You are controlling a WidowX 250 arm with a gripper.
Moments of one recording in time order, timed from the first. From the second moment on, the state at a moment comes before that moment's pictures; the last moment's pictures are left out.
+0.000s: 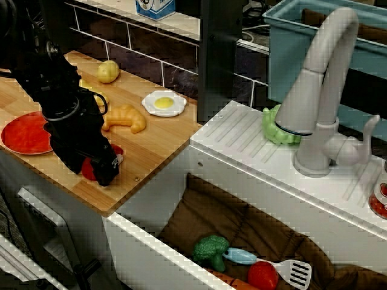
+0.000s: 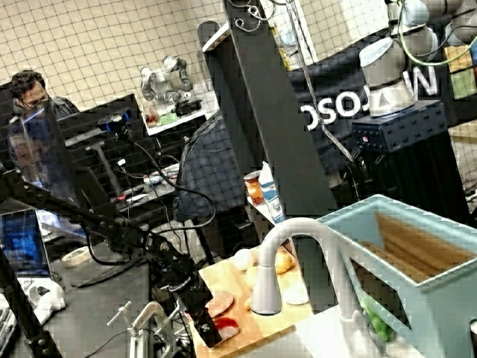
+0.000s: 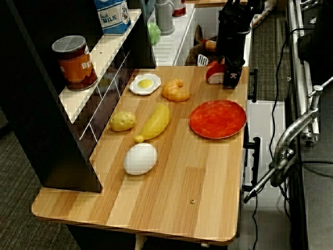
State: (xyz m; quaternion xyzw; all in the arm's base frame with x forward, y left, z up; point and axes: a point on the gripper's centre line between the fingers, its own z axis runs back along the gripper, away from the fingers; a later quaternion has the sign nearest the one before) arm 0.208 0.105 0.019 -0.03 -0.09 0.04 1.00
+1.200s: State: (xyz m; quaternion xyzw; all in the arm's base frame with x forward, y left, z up) arm 0.254 0.166 0.092 -0.10 -0.02 0.09 0.99
